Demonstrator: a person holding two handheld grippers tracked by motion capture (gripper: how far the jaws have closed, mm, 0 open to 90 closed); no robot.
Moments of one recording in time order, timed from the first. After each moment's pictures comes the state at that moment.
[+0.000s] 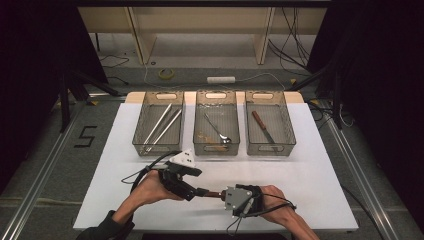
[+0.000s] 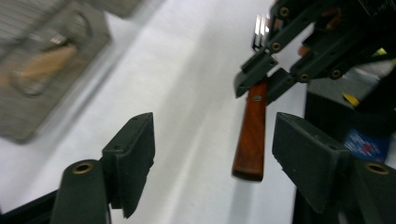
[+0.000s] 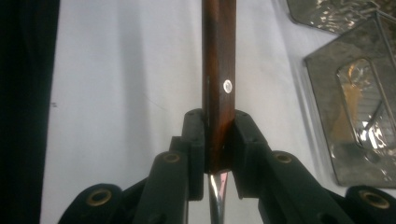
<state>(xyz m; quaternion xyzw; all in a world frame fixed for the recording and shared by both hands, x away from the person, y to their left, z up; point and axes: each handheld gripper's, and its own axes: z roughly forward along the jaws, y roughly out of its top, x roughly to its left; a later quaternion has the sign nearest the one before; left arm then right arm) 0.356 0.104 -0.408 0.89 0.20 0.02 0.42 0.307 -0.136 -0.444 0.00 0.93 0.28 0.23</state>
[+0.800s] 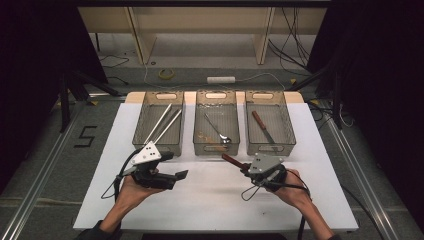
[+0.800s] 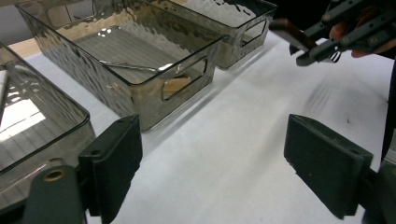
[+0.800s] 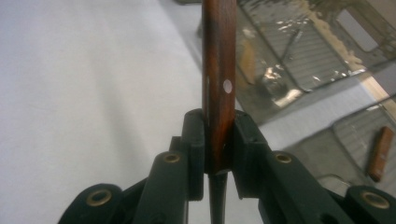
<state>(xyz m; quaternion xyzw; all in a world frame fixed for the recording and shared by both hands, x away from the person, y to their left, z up) 0.350 0.166 -0.415 0.79 0.31 0.13 0.51 0.356 -0.193 -0.416 0.16 0.90 0.33 0.23</state>
